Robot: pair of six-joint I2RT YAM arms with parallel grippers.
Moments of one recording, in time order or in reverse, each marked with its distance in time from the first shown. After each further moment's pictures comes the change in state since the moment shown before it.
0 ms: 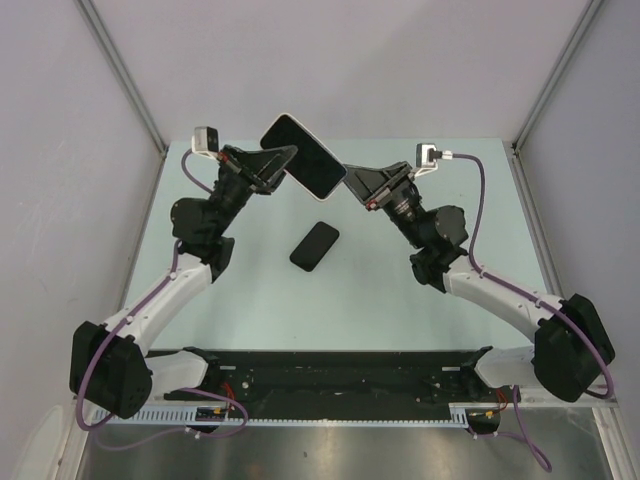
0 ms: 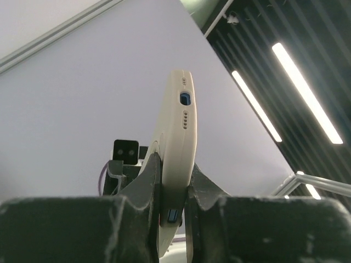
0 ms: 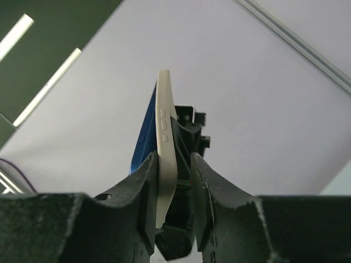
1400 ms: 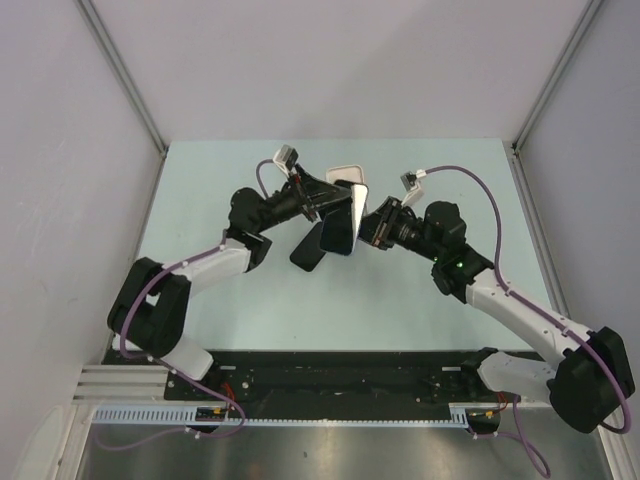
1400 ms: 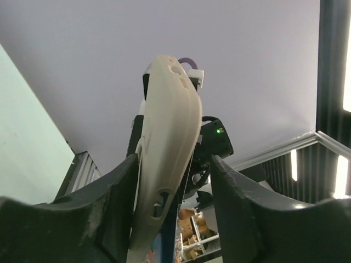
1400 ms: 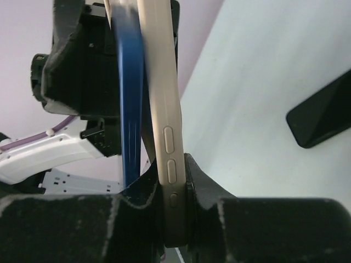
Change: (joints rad) left arm -0.094 0.336 -0.001 0.030 0.332 -0.034; right arm -0.097 -0.208 -0.069 -0.781 -0.280 -0.245
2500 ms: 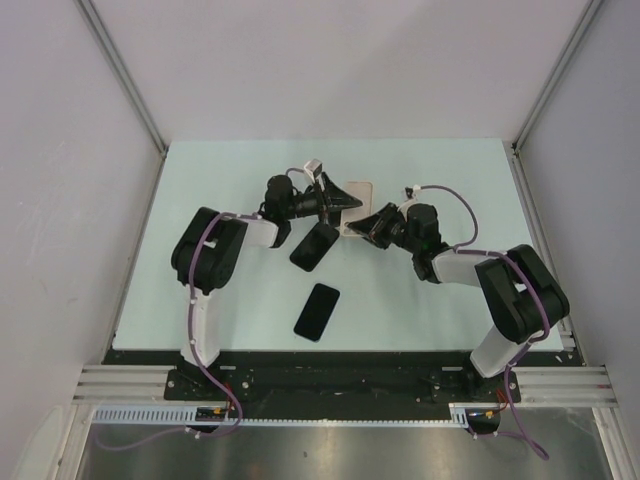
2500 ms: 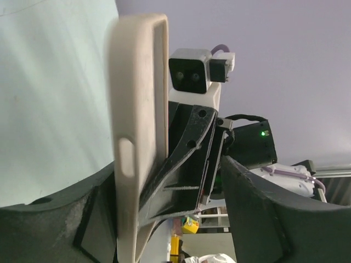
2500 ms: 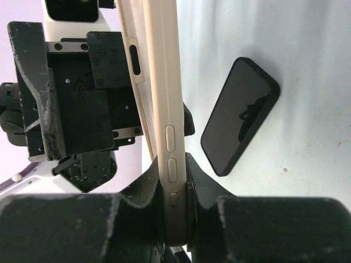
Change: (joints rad) left arm 0.077 0.588 0.283 -0.057 0.201 0.121; right arm -0.164 0.523 -0.088 0.404 0.024 0.200
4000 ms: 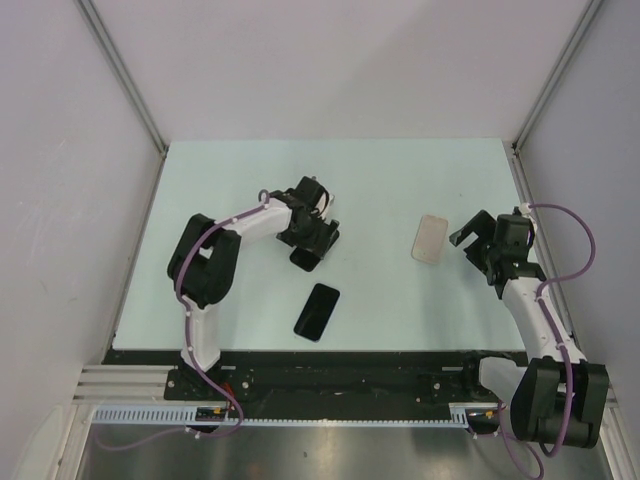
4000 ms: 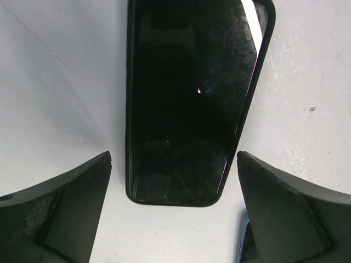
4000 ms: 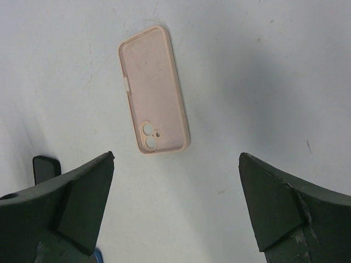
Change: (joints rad) left arm -0.129 -0.131 0.263 -1.602 -0.910 1.369; right arm -0.533 -0.605 -0.059 -0.966 0.344 -0.480
